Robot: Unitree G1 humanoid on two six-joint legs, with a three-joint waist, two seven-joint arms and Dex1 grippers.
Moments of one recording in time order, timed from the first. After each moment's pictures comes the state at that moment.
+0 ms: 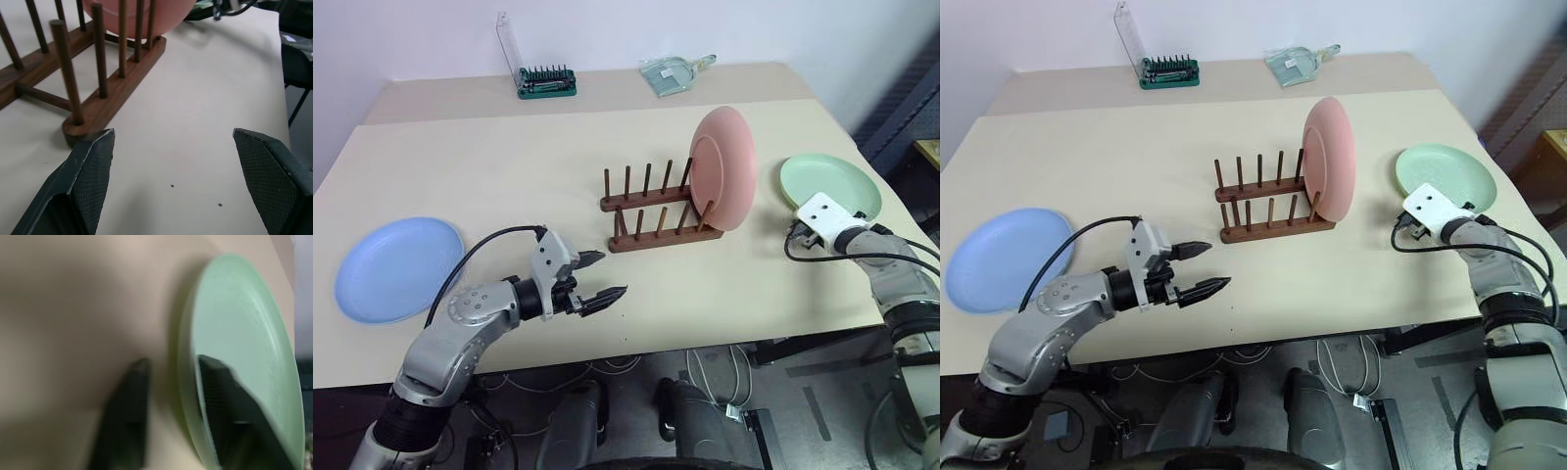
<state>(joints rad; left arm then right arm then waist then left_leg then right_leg) -0.14 0.57 -0.10 -0.48 -0.49 0.58 -0.71 -0.63 -0.82 0.15 0.86 -0.19 -0.17 0.41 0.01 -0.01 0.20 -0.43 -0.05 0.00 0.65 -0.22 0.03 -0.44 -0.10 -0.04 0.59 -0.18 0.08</state>
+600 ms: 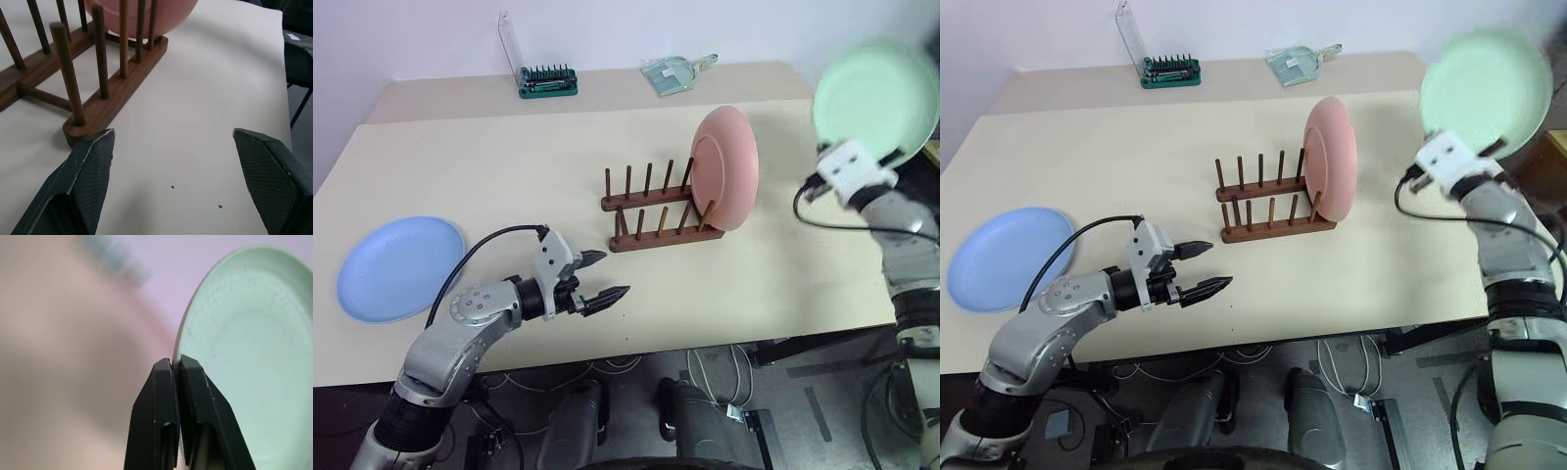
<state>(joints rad) -0.16 0.57 -0.10 -0.49 -0.49 0.60 -0.70 -0.69 -0.82 -0.09 0.46 -0.09 -0.18 0.31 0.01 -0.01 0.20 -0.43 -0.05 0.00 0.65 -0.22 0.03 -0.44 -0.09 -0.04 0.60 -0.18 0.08</state>
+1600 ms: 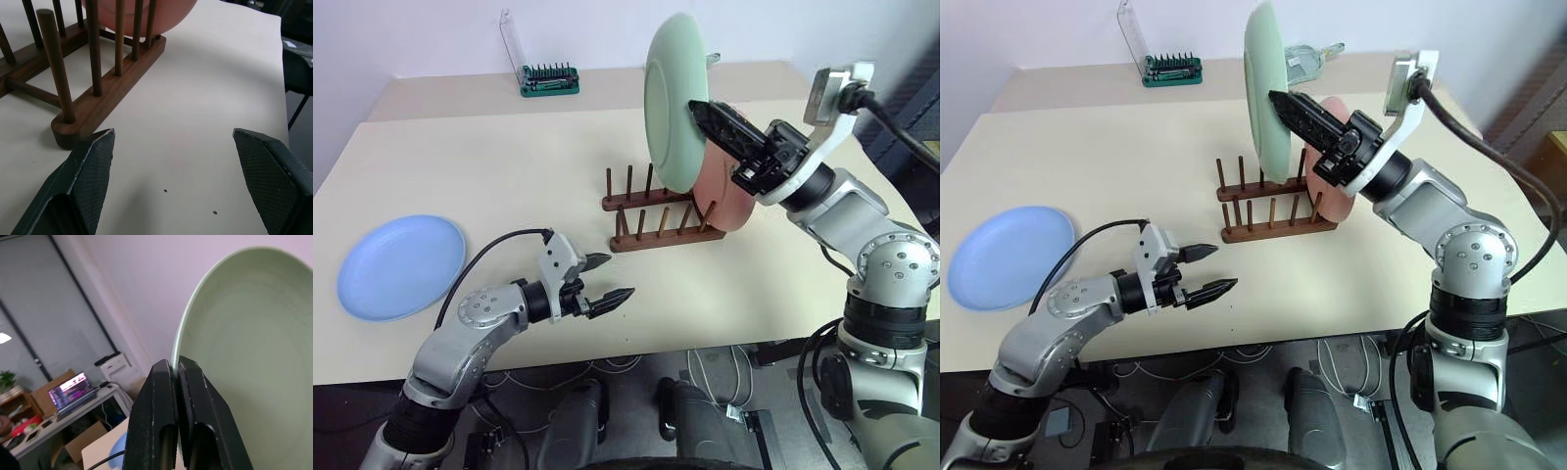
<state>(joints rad) -0.13 0.54 -0.12 -0.48 -0.48 0.60 -0.69 -0.64 -0.49 -0.22 -0.26 1.40 0.81 0.30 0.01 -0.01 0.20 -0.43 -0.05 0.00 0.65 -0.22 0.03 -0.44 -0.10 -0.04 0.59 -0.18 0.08</state>
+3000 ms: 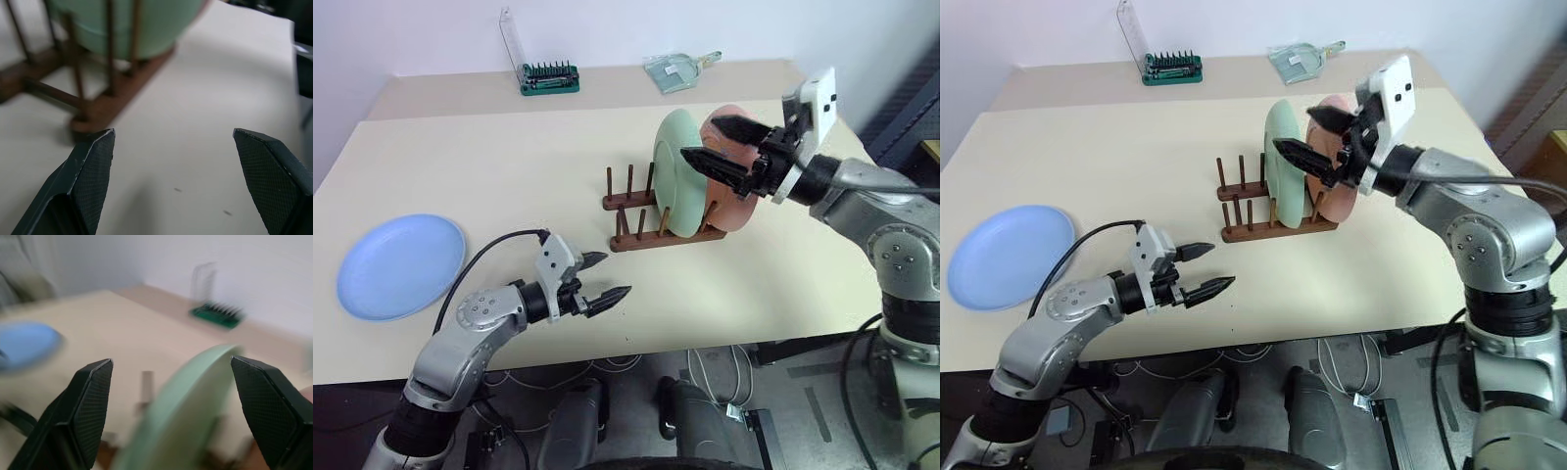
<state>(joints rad) -0.13 0.52 -0.07 -0.45 -0.44 0.52 -0.63 -0.68 -0.79 -0.02 -0.31 0.69 0.58 0.57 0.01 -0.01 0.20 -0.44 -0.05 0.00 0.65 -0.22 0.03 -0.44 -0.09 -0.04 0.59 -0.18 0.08</state>
